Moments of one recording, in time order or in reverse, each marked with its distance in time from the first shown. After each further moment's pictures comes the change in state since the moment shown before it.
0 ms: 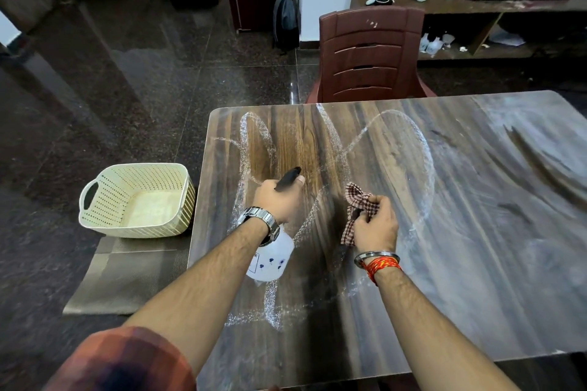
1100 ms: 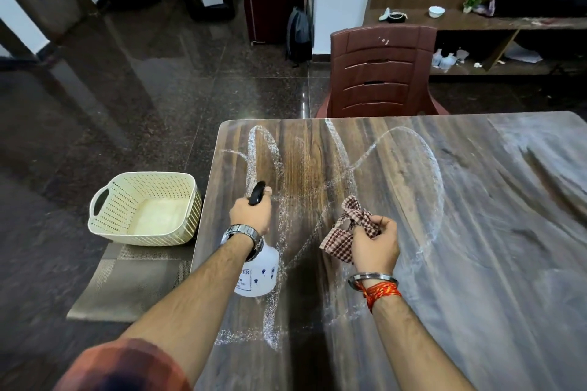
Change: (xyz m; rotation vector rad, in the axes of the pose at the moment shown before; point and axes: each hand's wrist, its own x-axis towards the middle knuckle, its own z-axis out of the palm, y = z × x) left_hand 0.018 -0.022 -0.028 -0.034 0.360 -0.184; right_hand -0.011 -0.035 -0.005 0.264 0.010 0.295
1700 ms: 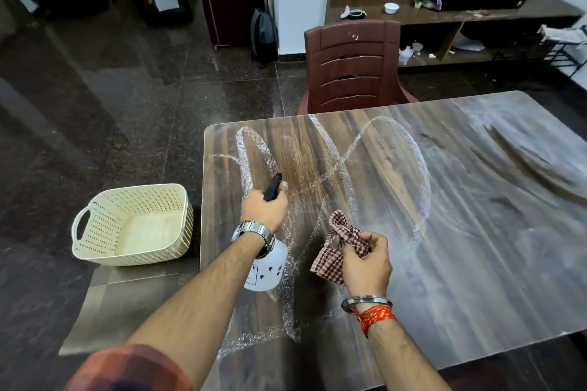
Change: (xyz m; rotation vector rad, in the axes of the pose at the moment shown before) left_hand -0.007 0.015 -0.014 0.054 -0.176 0.206; right_hand -0.079 0.008 0.005 -0.010 0.052 0.063
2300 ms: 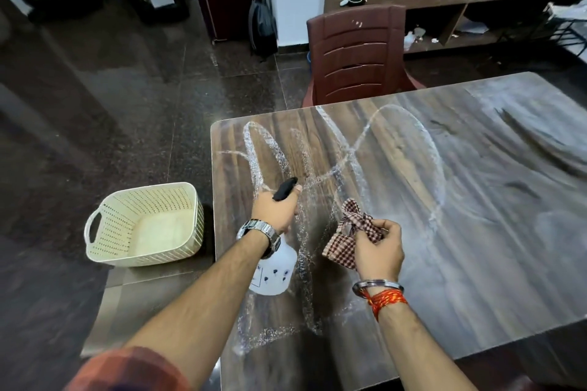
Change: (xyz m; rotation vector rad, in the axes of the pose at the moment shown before) left_hand 0.002 -0.012 -0.014 0.004 -0.195 -0.022; right_hand 0.000 0.000 0.021 -0.005 0.100 0.032
